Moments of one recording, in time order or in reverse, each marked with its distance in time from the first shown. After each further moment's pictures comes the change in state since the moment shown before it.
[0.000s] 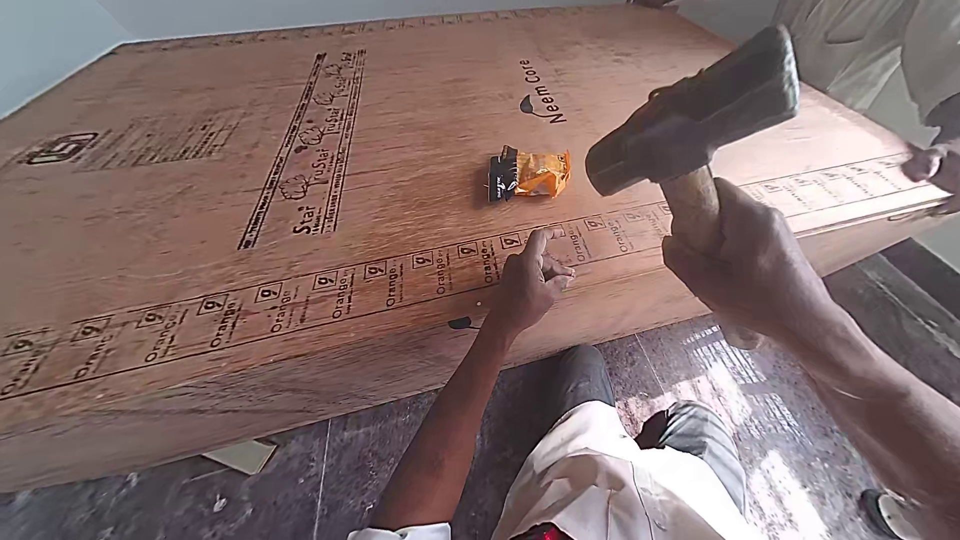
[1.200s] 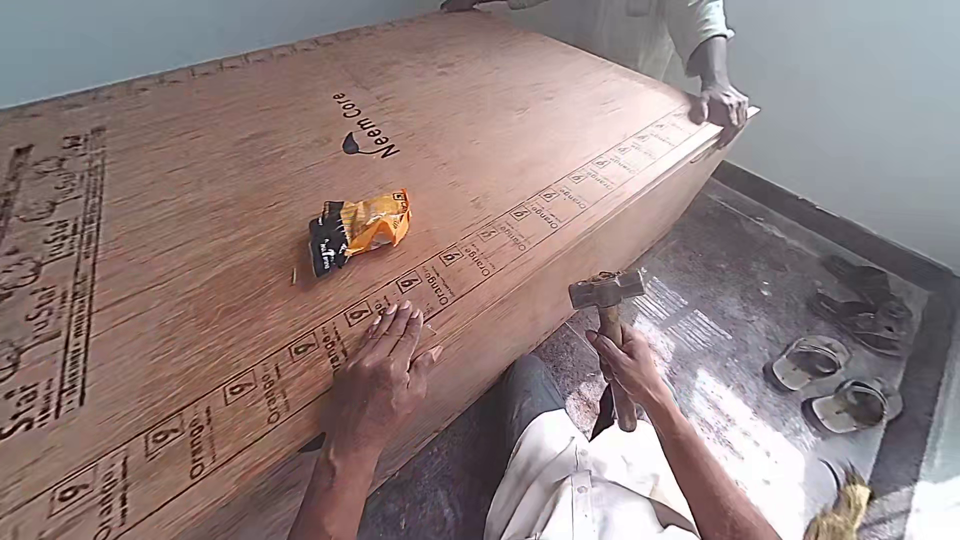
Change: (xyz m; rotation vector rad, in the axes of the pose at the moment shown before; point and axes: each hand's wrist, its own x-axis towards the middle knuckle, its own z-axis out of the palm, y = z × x) left_hand -0.019 -0.032 -0.008 0.782 -0.099 0.382; right_hand -0.142 0.158 0.140 1.026 0.349 0.589
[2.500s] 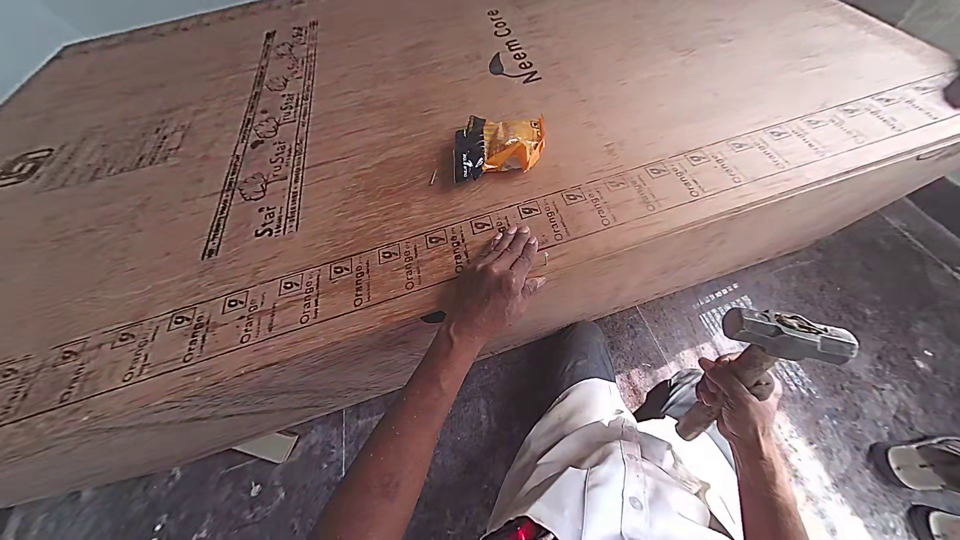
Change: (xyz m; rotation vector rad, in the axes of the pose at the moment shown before) left_hand 0.003 0.007 -0.004 0.063 -0.070 0.000; right_hand -0.037 0.026 -0.019 0.180 0.140 -0.015
